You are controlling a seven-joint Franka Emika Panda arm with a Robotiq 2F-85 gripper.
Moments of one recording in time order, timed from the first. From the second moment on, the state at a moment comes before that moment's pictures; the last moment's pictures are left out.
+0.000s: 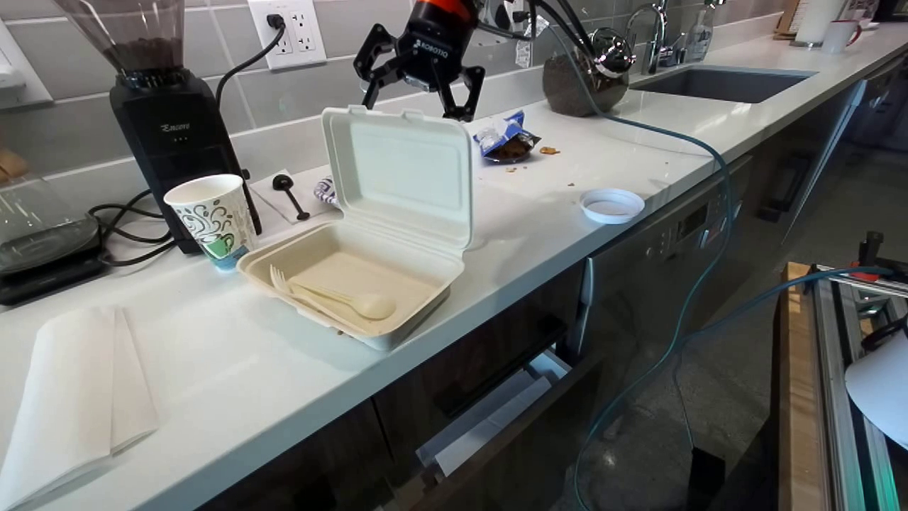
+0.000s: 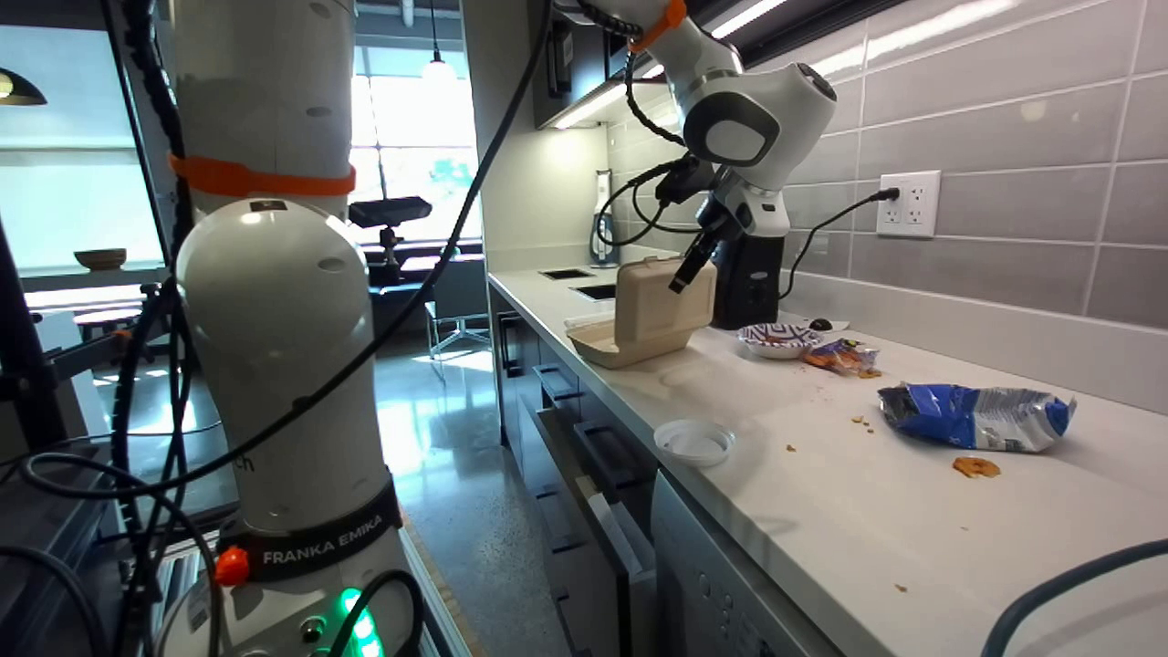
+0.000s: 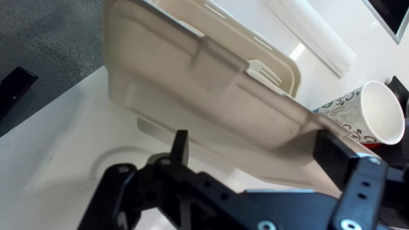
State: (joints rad) arm -0.03 0.12 -0.03 -2.07 0.83 2.03 0.49
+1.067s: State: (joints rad) arm -0.02 0.13 -0.02 -2.04 0.82 1.97 0.49
